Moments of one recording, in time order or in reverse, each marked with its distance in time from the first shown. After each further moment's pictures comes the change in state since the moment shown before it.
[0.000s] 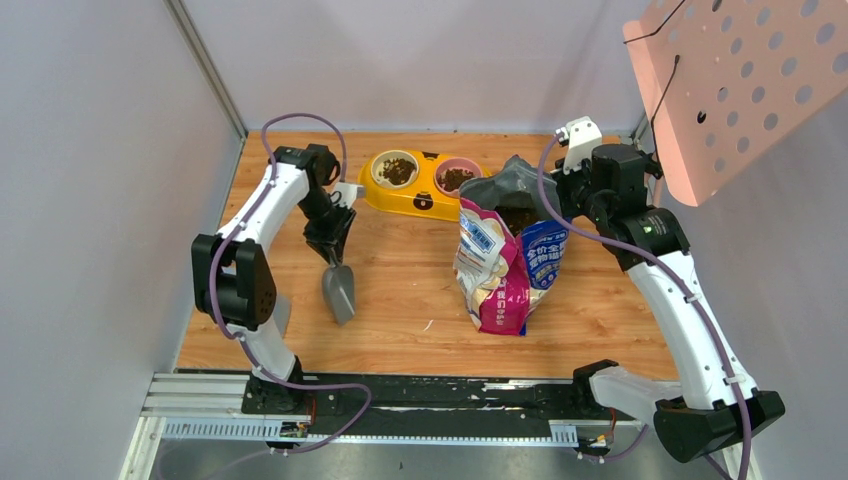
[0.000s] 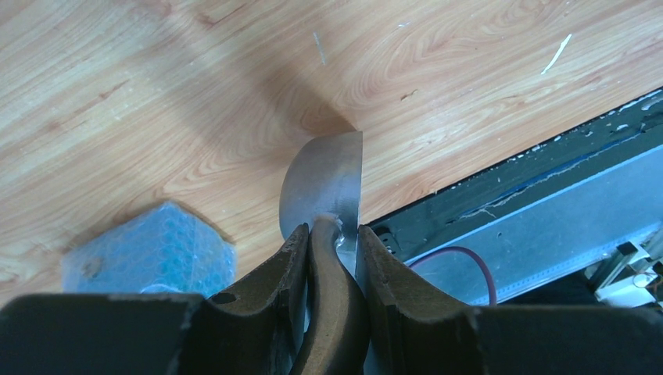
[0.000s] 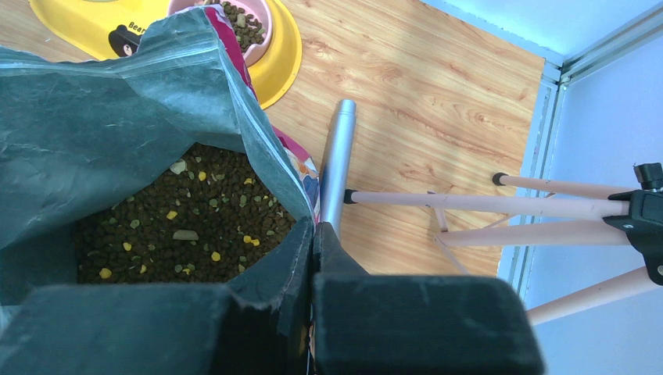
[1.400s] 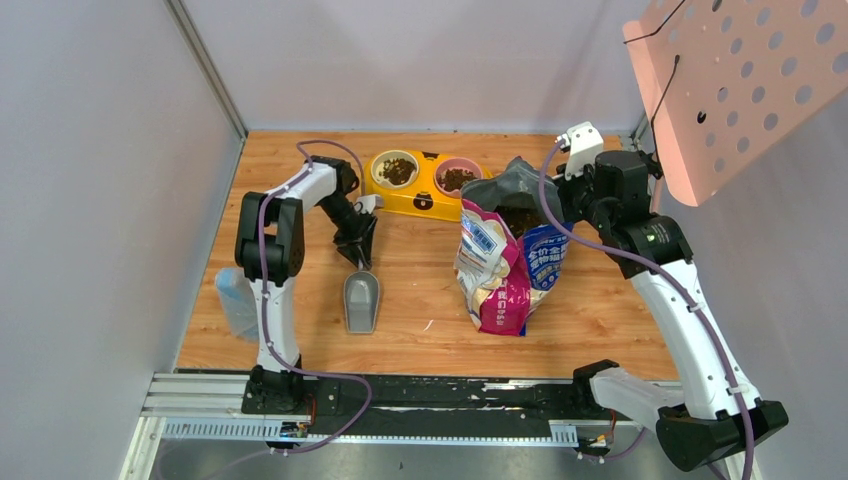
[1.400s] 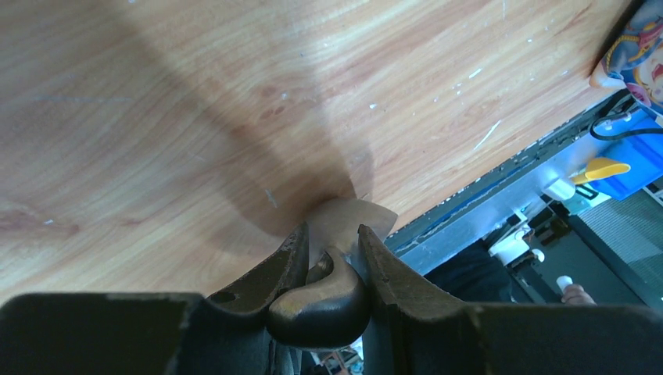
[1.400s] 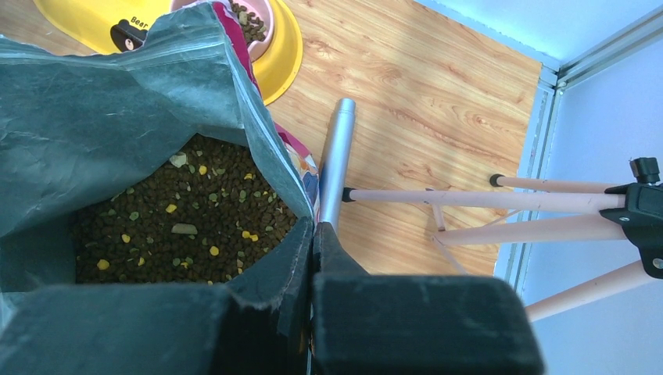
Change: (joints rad) left arm -0.001 0.384 0.086 0.101 0.247 -0.065; right arm 0.000 -0.038 -0.034 0.008 -0.008 -0.023
